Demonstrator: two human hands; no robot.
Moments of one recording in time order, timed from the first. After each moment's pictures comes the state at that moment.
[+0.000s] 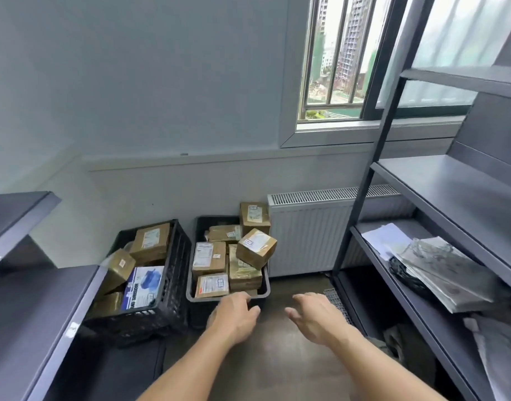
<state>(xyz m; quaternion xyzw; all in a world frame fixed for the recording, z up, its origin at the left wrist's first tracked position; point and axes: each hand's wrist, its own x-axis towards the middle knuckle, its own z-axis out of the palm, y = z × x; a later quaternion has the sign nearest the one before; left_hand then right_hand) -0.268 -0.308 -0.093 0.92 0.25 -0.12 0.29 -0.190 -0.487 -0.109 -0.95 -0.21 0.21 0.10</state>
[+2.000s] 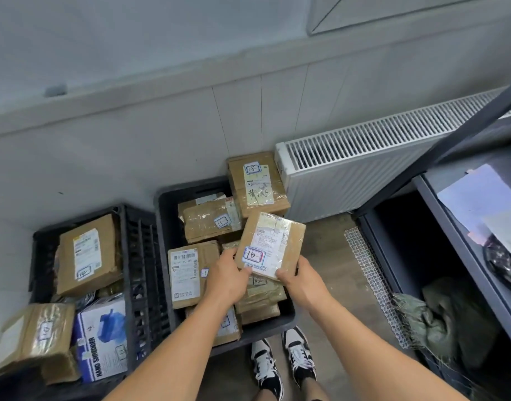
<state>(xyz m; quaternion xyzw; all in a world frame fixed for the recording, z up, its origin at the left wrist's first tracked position) 0.112 -0.103 -0.251 0.84 0.31 -0.23 0.38 0.141 -0.265 -0.274 -0.82 0.12 0.38 0.41</state>
